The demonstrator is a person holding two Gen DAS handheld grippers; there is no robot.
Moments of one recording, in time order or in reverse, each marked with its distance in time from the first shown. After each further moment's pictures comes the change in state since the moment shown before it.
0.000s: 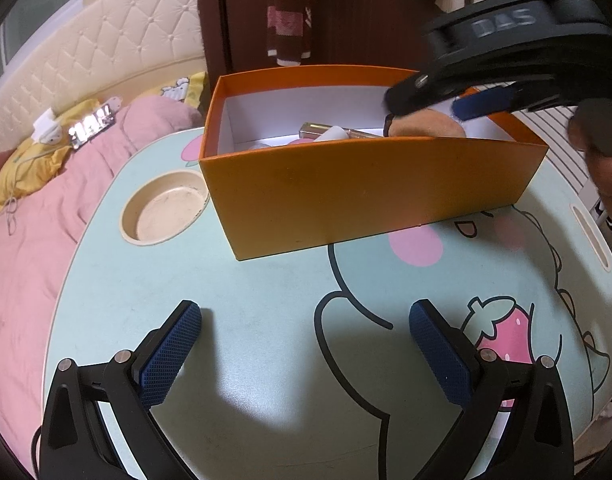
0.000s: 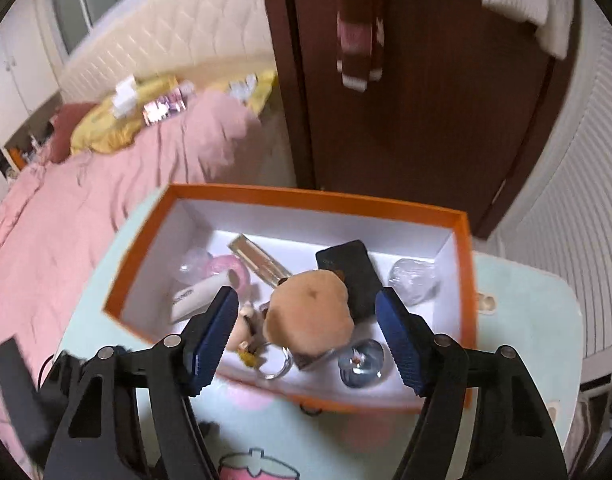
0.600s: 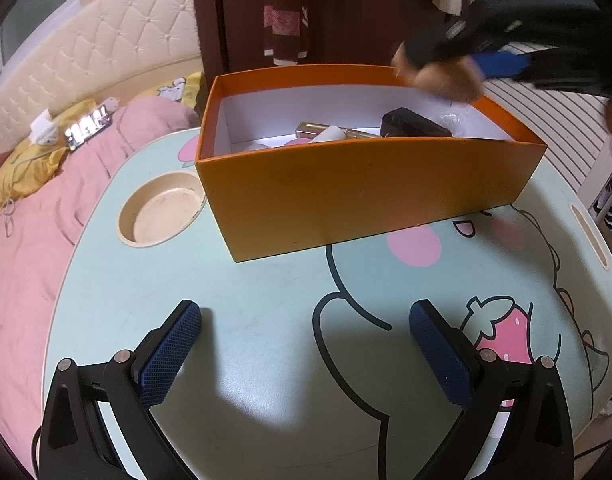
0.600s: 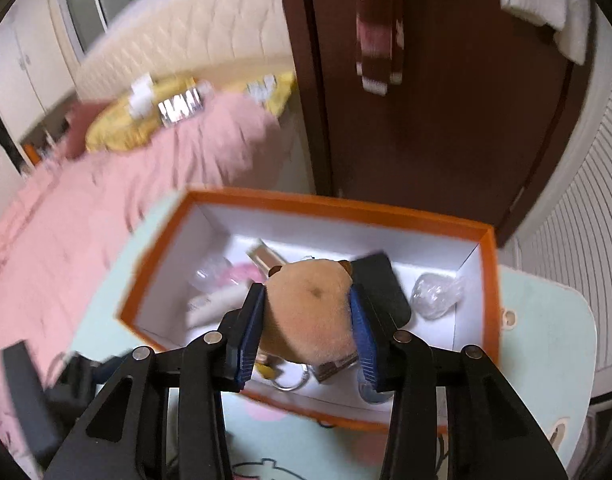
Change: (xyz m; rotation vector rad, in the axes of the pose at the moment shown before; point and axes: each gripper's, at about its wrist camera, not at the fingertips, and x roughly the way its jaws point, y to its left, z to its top) left arm 0.003 -0.002 0.003 0.006 0.004 -0.006; right arm -0.038 0.002 -0.017 -0.032 -0.159 0.060
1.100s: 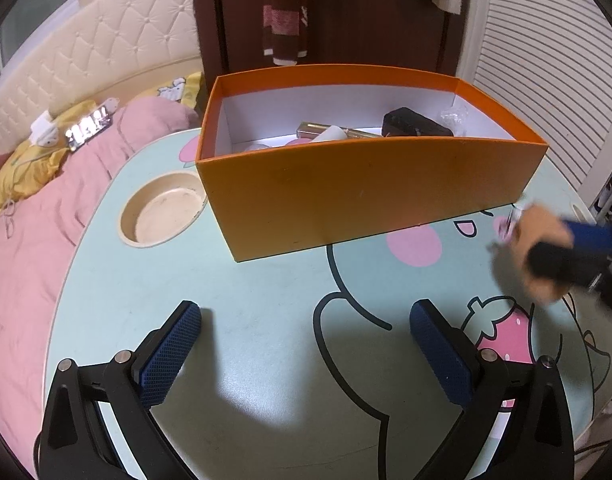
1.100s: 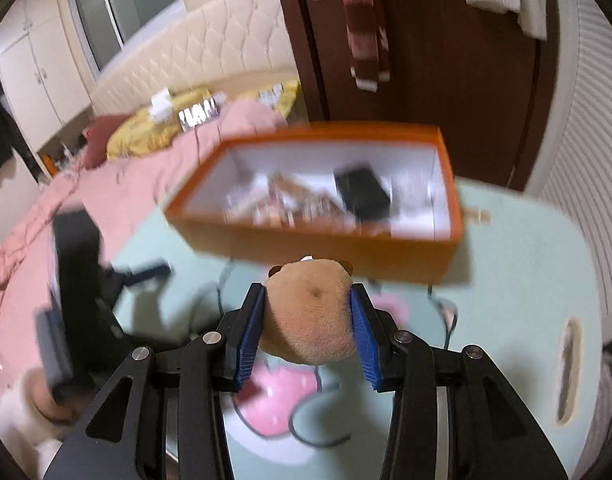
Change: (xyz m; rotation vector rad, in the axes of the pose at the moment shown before) left arm 0.000 -0.002 0.000 0.000 0.002 0.008; right arm -0.033 -0.004 -0.085 0.013 0.009 -0.010
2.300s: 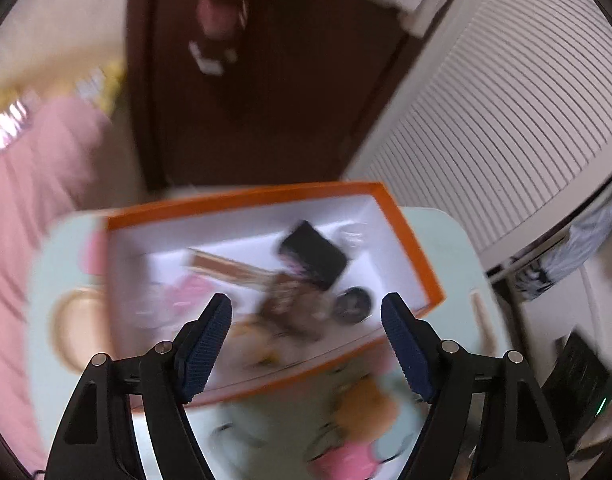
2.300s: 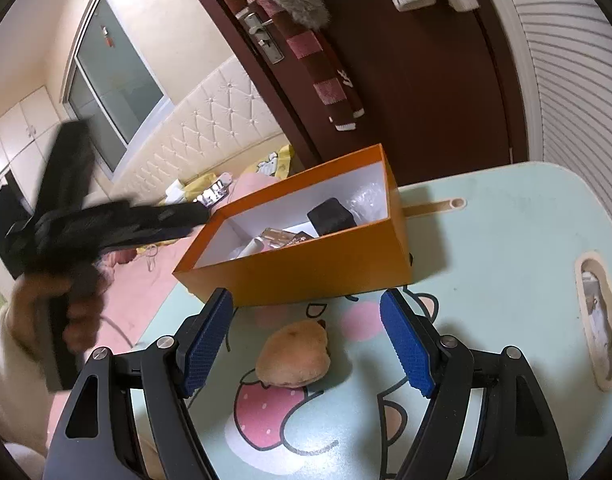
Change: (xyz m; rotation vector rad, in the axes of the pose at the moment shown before) left arm 0.017 -0.026 0.150 -0.094 0.203 -0.380; right arm -0.025 -0.060 -0.036 0.260 -0.273 0.182
